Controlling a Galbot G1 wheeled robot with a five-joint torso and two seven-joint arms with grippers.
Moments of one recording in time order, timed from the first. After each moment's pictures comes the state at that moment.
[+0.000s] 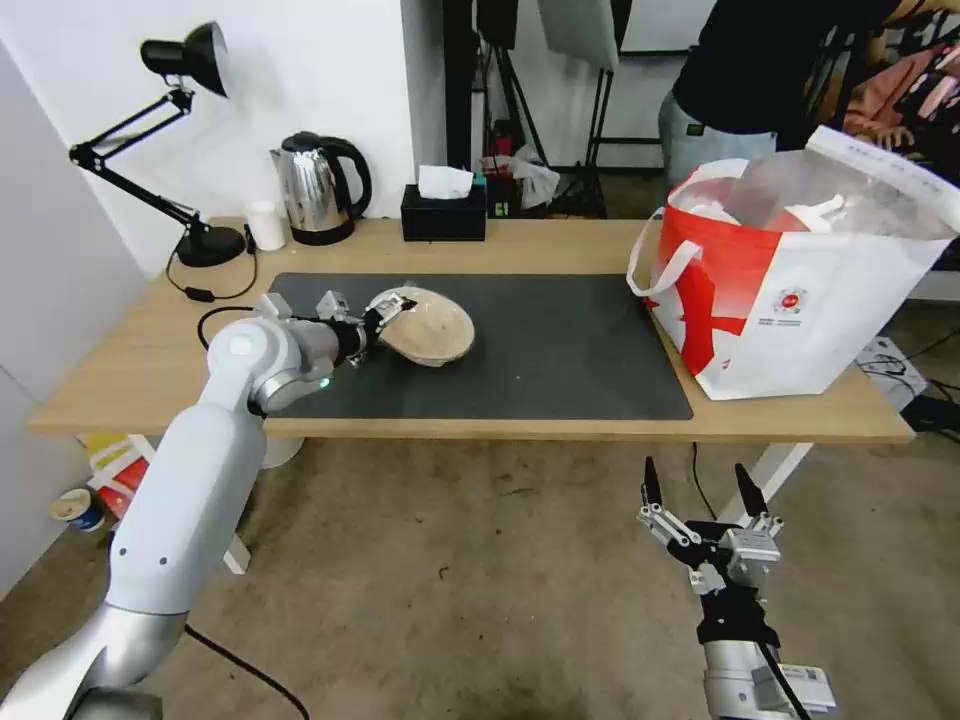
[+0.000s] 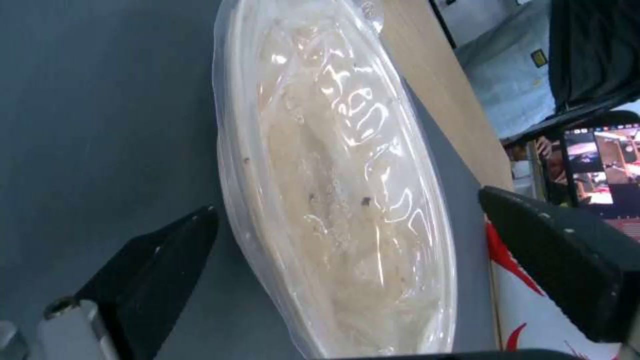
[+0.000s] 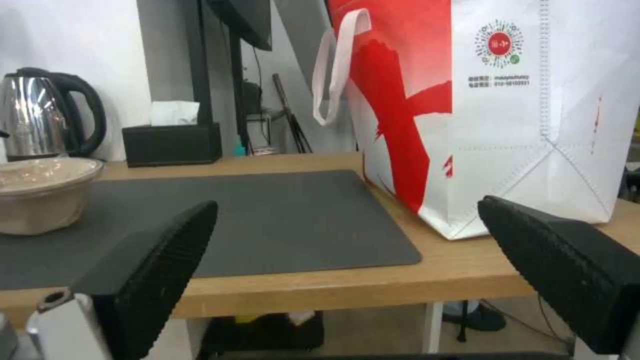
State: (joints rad) left arm 0.66 -1.15 -0.32 -1.65 -1.88 0.59 -0.79; right arm -1.82 1.09 0.31 2.19 0.12 0.35 0.54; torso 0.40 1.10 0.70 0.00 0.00
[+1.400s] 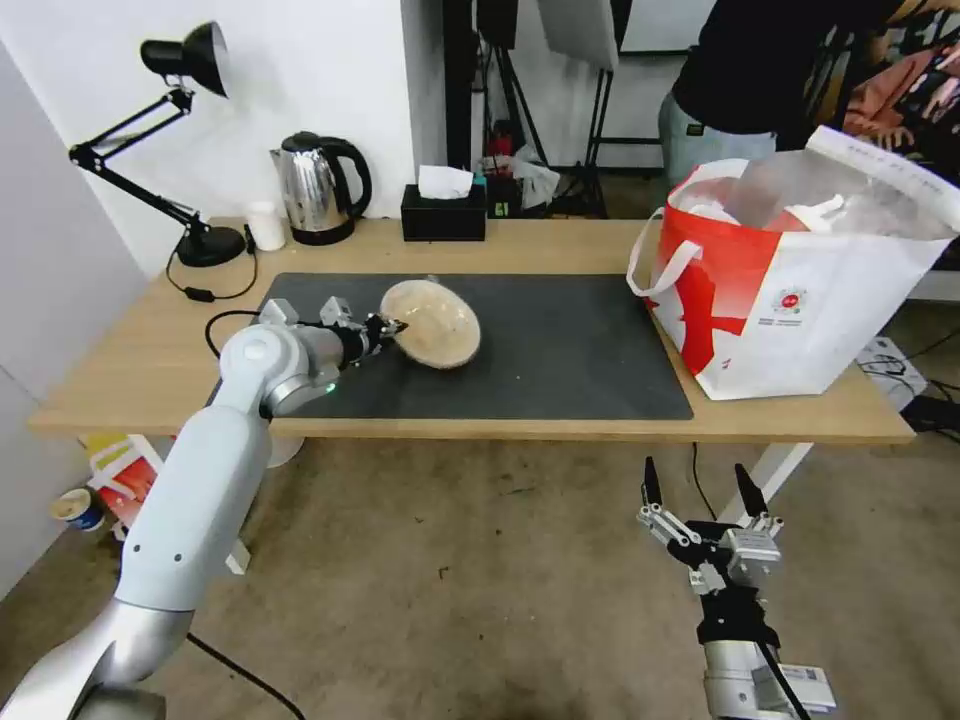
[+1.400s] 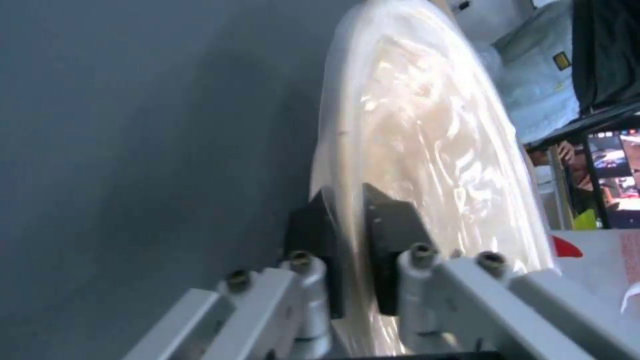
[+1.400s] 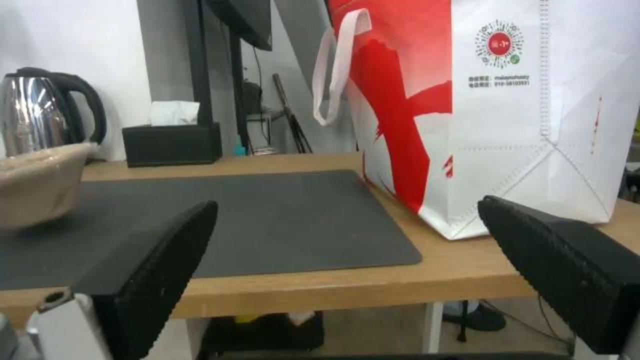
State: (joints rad) left arm 0.66 -1.15 -0.30 -1.61 -1.81 0.58 -0.74; right arm -1.82 1.09 0.31 2.19 0.12 0.35 0.54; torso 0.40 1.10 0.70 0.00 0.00
